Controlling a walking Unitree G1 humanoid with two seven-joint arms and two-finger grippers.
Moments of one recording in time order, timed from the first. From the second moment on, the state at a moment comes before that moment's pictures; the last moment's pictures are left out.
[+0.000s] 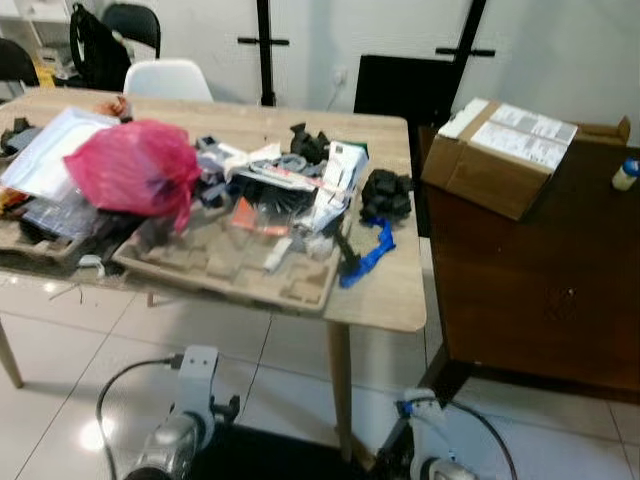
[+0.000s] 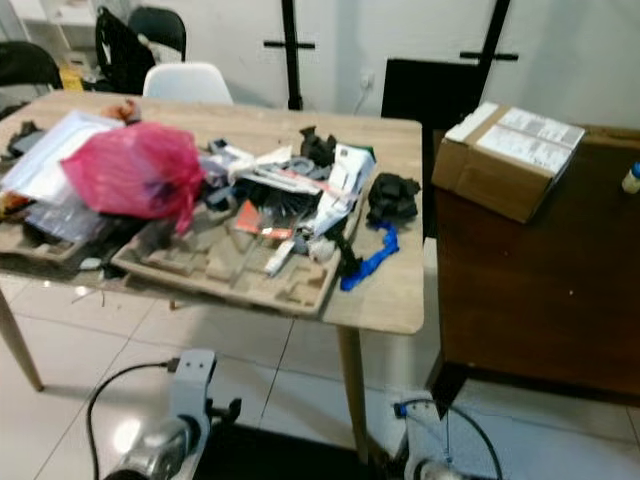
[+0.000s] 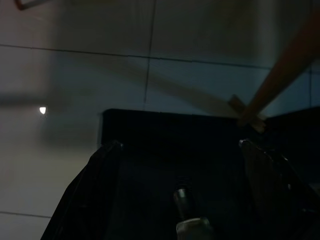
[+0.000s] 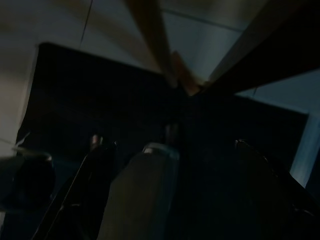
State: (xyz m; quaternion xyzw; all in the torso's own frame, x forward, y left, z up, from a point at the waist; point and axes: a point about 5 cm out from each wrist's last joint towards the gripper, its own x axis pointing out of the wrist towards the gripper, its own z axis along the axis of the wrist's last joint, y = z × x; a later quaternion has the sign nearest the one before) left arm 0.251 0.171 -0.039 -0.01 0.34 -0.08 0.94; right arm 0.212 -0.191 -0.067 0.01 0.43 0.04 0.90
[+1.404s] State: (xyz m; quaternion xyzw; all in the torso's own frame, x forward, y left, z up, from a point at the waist) left arm 0.229 0.182 -0.040 0.00 0.31 -0.15 0.94; right arm 0.244 -0.168 -0.034 0.00 0.35 0.28 0.89
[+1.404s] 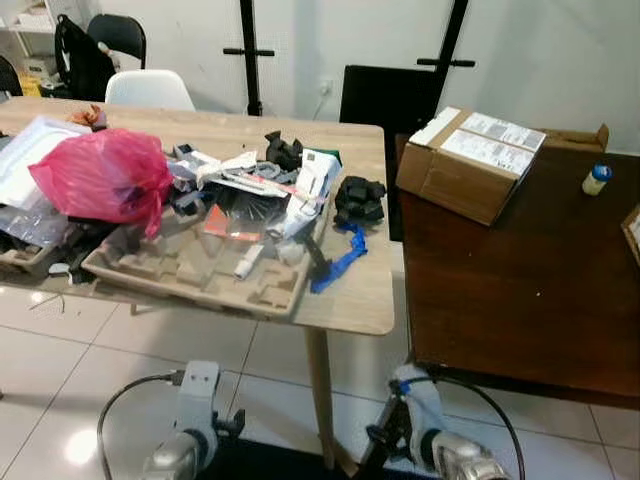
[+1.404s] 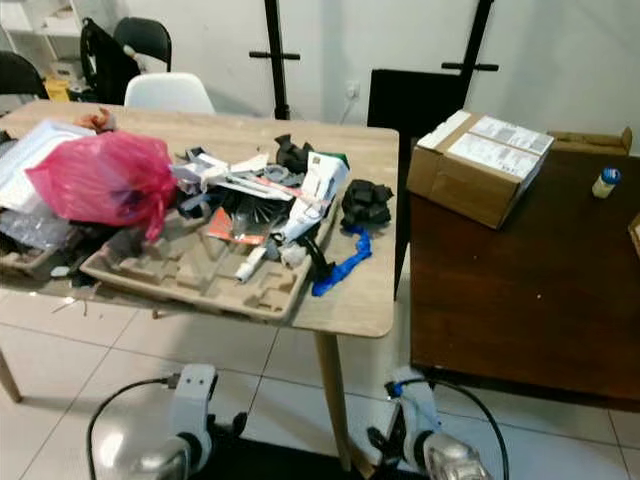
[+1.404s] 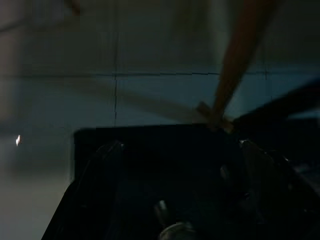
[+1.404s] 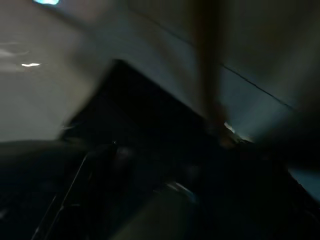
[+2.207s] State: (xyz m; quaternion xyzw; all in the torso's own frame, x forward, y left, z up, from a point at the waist) left arm 0.272 0.190 0.177 -0.06 0.03 -0.46 0.89; right arm 0.313 -0.149 0.154 0.04 0.06 0.57 0.82
